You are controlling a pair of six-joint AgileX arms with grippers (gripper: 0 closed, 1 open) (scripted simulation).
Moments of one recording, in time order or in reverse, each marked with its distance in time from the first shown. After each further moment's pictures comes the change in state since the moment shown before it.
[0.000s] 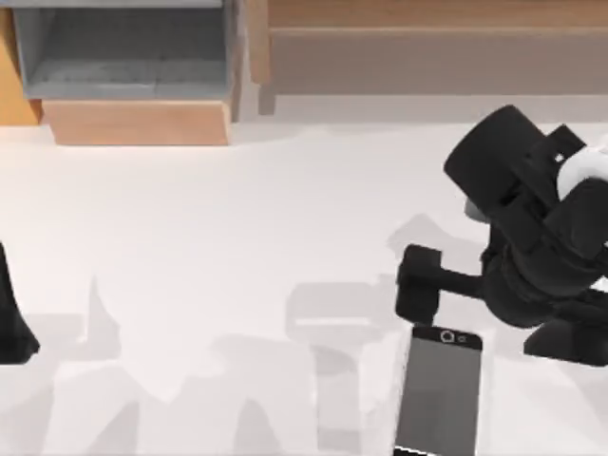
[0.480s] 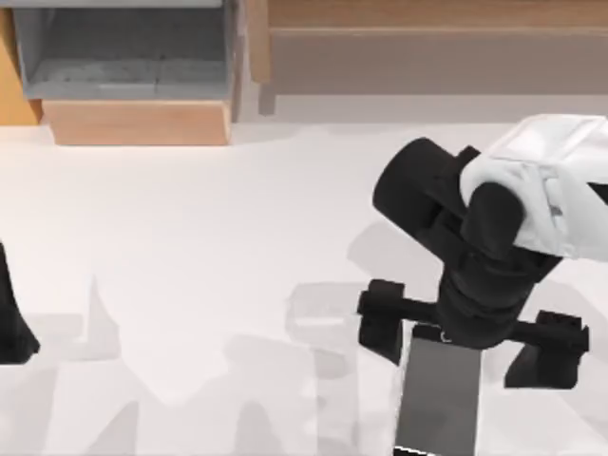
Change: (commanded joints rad) left arm 0.000 0.000 0.000 0.000 0.000 0.000; right arm 0.085 0.186 0.118 -0.126 0.000 0.111
